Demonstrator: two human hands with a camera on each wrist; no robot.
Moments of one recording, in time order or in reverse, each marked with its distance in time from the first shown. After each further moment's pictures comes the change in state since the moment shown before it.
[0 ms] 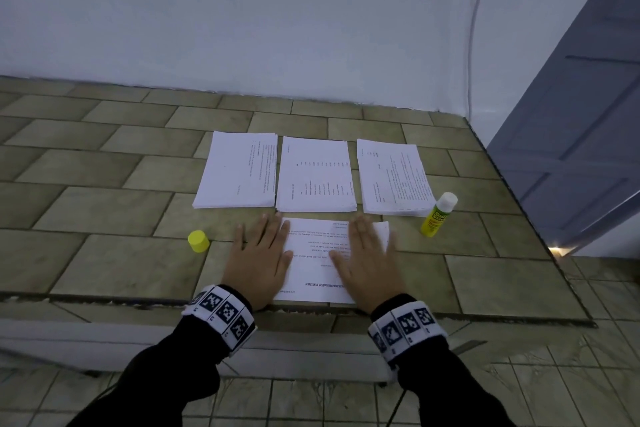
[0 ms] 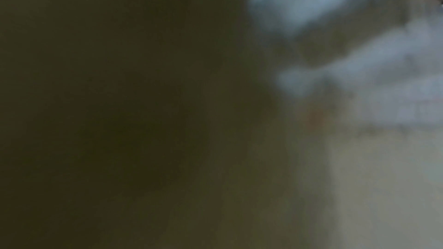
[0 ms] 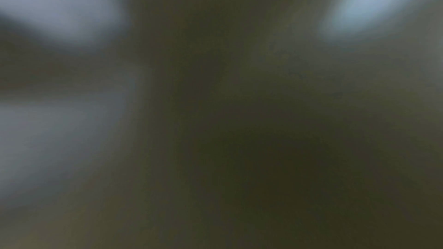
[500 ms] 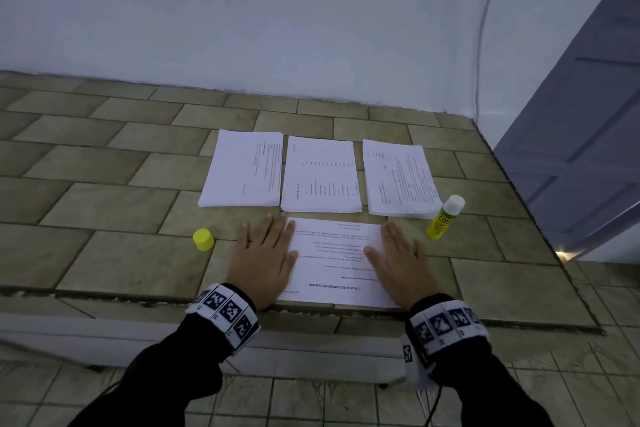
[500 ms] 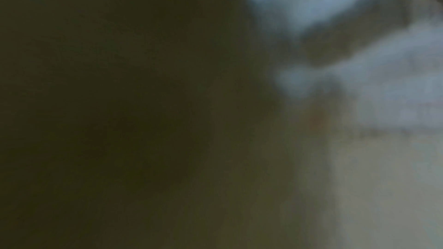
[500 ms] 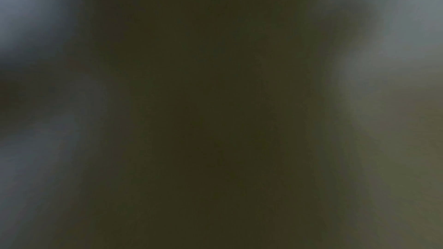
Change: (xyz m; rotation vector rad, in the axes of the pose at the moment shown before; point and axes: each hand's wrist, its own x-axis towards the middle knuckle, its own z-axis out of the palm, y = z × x) left_hand 0.000 0.002 -0.005 0.002 -0.072 -0.011; right_hand -0.001 0.044 -0.010 0.233 -0.115 0.115
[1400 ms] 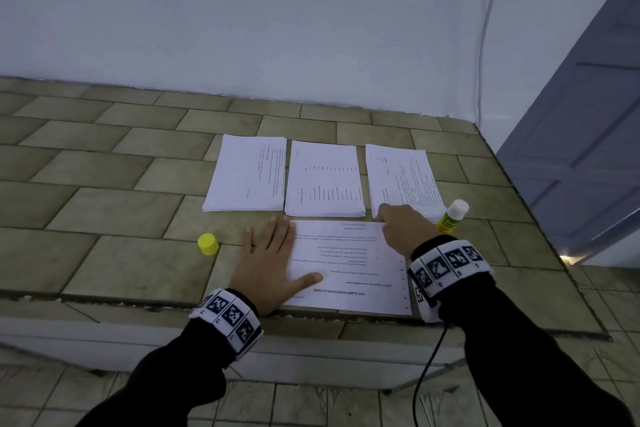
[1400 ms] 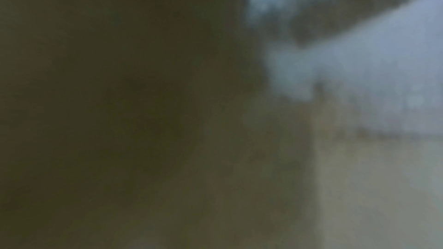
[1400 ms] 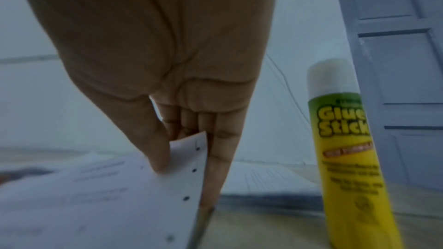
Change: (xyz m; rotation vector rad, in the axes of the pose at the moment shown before) left_hand -0.002 0.007 -0.015 -0.006 -0.161 -0.028; right_hand 0.042 -0.031 -0.071 -0.235 -0.075 -0.072
